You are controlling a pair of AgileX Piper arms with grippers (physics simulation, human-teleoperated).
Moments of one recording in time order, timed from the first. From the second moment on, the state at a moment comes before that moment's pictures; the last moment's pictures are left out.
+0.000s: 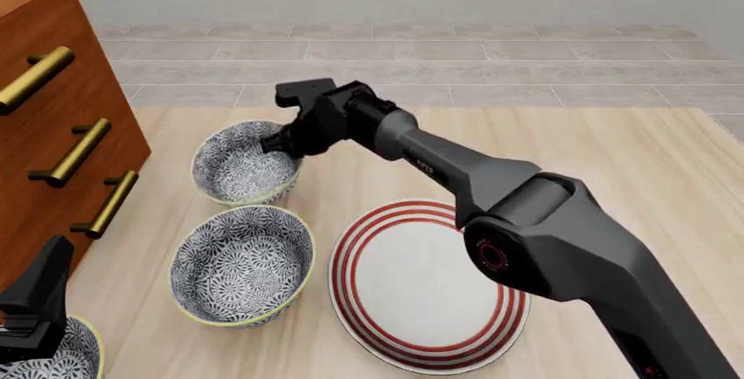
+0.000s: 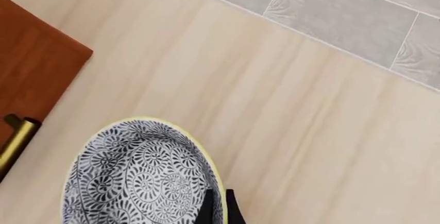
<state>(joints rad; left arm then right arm) 0.00 0.01 0.00 0.00 0.00 0.70 2.60 -2.39 0.65 0.21</state>
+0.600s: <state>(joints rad) 0.00 0.01 0.00 0.00 0.00 0.68 2.58 -2.44 0.67 0.21</state>
